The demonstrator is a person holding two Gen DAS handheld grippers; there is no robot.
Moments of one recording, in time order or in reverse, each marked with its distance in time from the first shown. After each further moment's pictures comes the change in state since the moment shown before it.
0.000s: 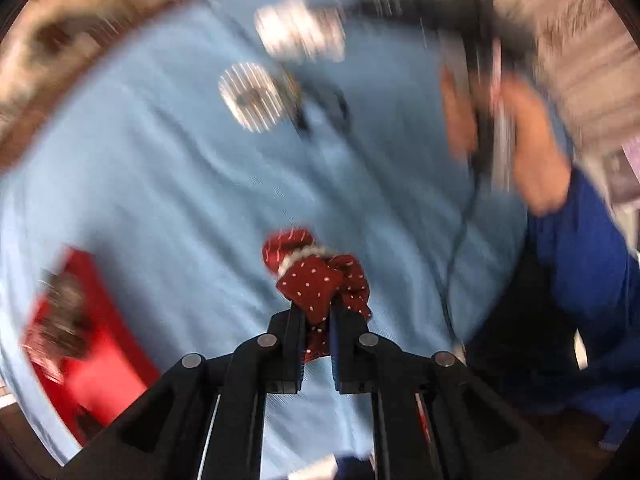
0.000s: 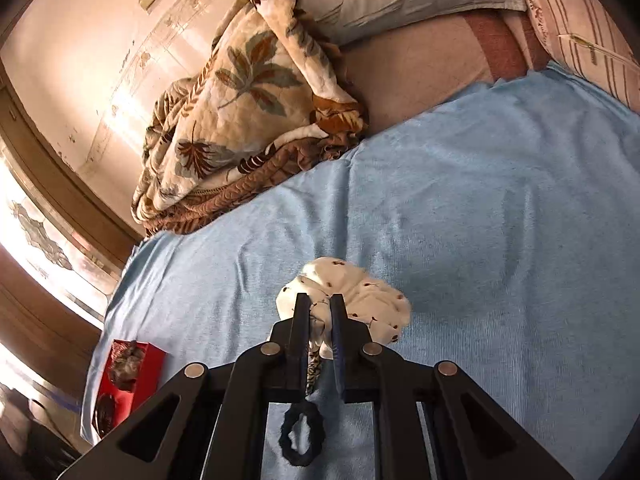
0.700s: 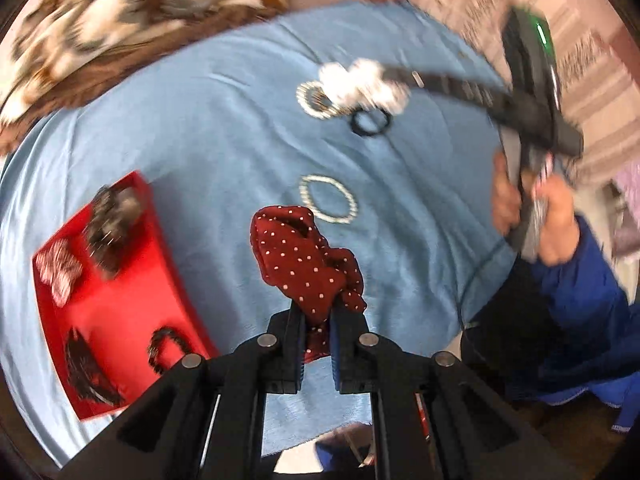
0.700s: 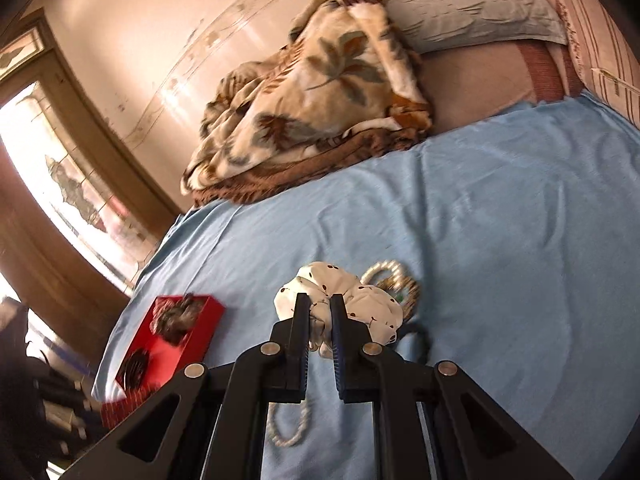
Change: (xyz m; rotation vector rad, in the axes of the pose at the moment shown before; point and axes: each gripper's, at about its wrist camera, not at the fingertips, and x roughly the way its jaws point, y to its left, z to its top) left arm -0.043 0.036 -0.092 -0.182 -0.124 0.006; right arm -0.044 0.080 -0.065 -0.139 0.013 0.095
